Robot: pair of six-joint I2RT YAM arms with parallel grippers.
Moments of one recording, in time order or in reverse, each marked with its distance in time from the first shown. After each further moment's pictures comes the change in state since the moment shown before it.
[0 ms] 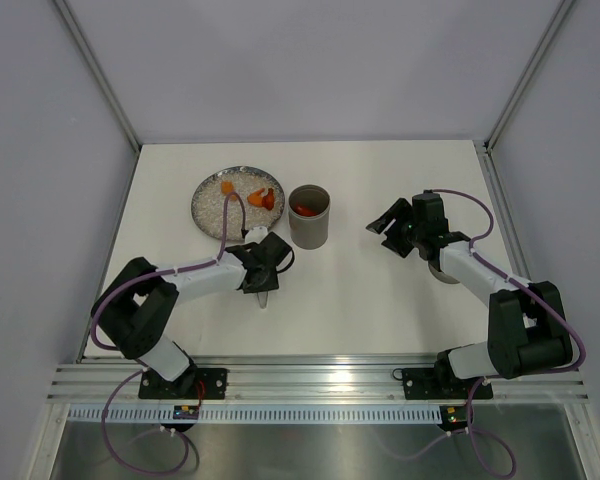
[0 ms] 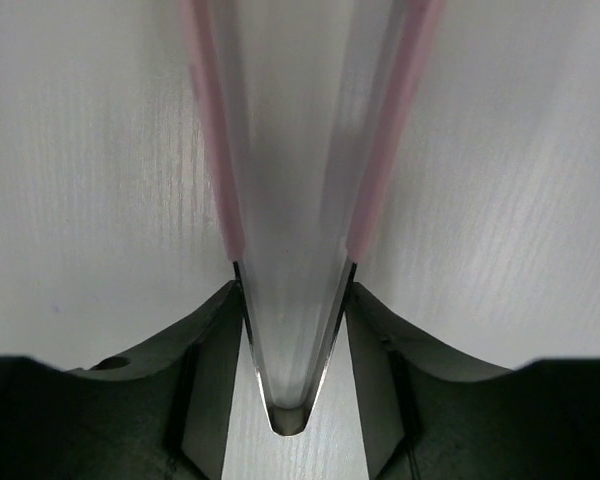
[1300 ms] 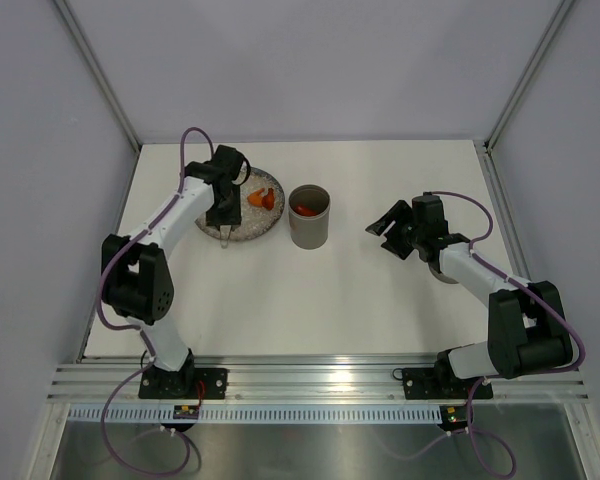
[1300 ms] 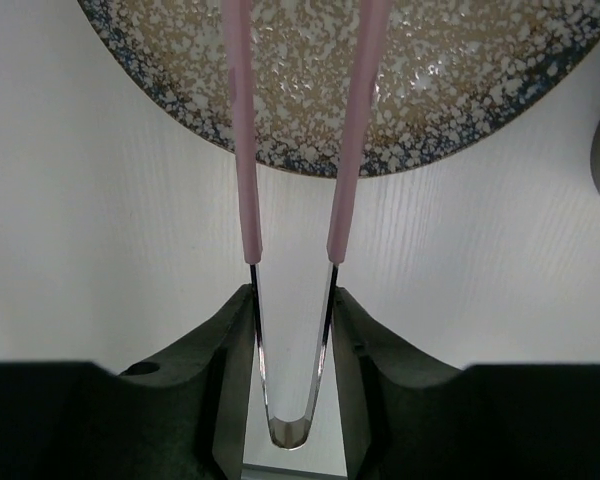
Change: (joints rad) left arm 0.422 0.157 0.665 -0.496 0.151 0.494; right arm 0.000 0.000 -0.019 0.015 -0.010 0.003
